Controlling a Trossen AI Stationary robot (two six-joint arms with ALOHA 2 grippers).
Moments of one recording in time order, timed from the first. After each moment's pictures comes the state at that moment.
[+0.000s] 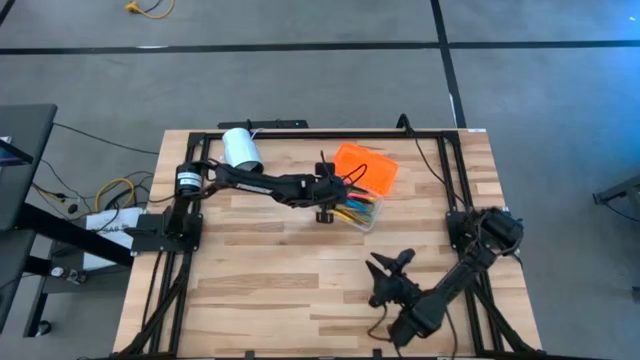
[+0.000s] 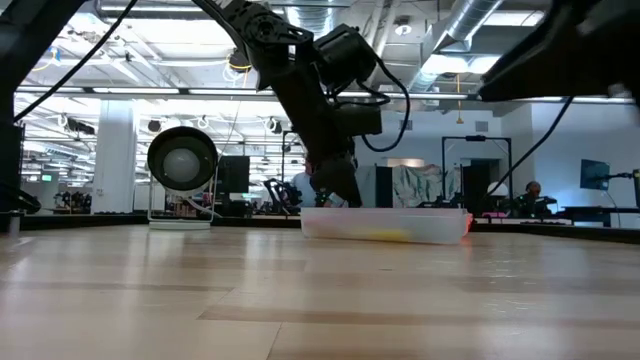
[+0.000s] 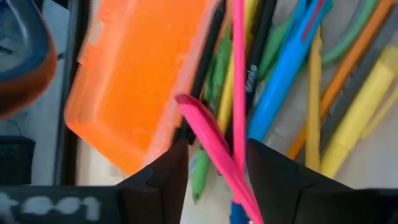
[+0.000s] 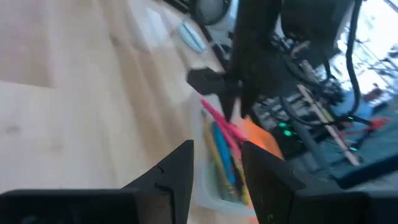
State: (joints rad) left arm 0.12 2.04 1.39 -0.24 -0.38 0.40; right arm 0.83 1.98 1.28 -1.23 1.25 1.12
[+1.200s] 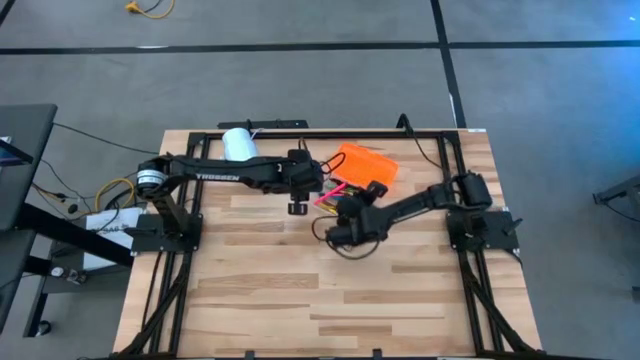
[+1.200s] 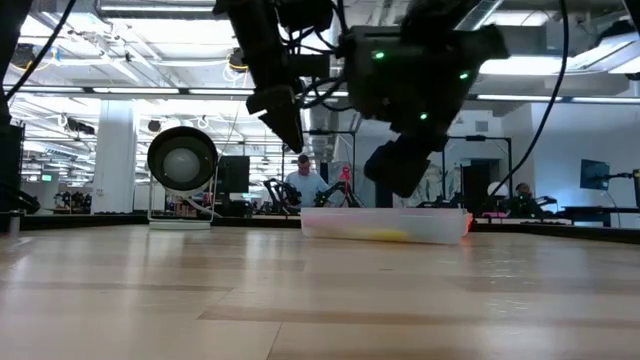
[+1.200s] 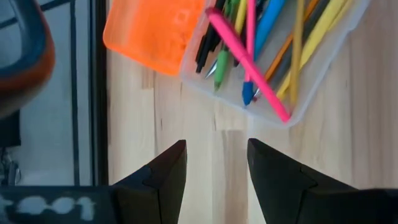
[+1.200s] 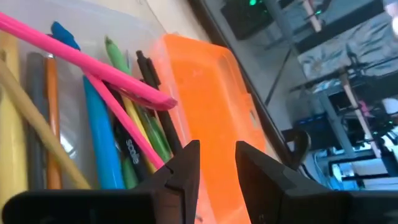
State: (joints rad) left arm 0.15 1.75 1.39 -0.71 -0.35 0.32; right arm 0.16 1.98 1.28 -0.95 1.04 0.69
